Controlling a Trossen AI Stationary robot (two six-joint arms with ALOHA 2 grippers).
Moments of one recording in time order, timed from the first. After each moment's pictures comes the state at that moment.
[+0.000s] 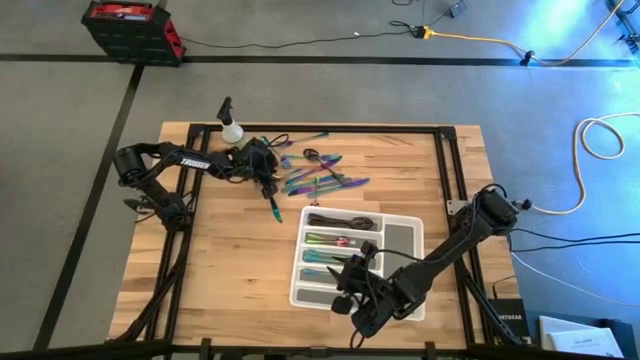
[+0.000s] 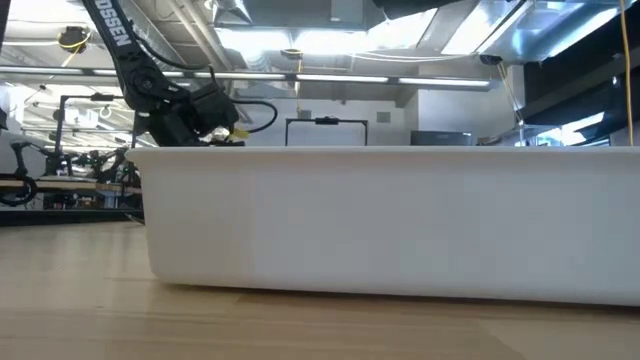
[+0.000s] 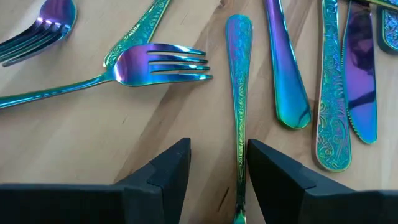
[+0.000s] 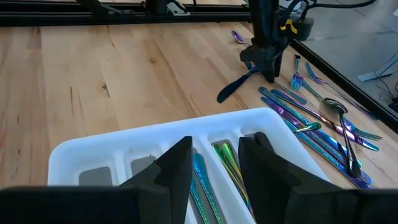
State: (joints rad) left arm 0.59 1.62 0.58 0.12 0.06 0.12; right arm 0.69 1.89 1.43 -0.59 0.98 0.77
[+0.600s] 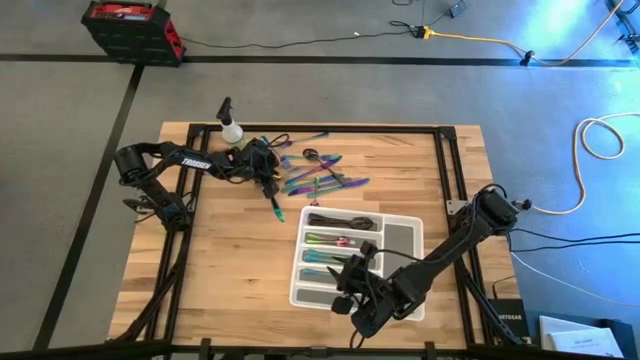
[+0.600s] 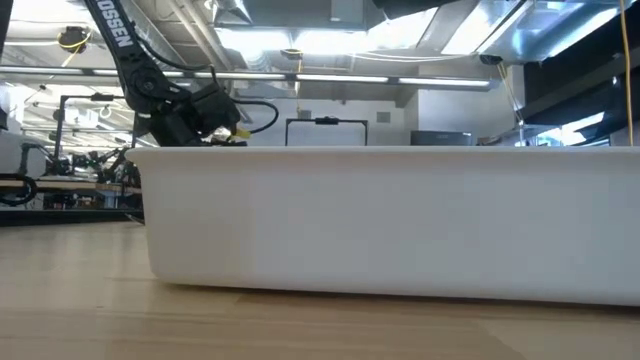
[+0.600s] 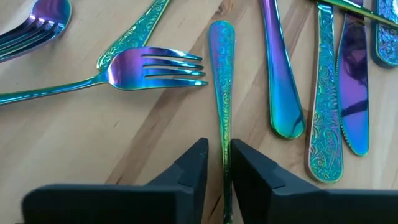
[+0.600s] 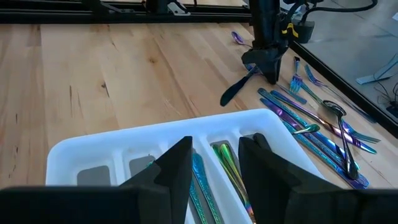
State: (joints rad) left arm 0.58 1.62 0.58 0.15 0.07 0.06; right arm 0.69 1.89 1.43 -0.59 0.98 0.75
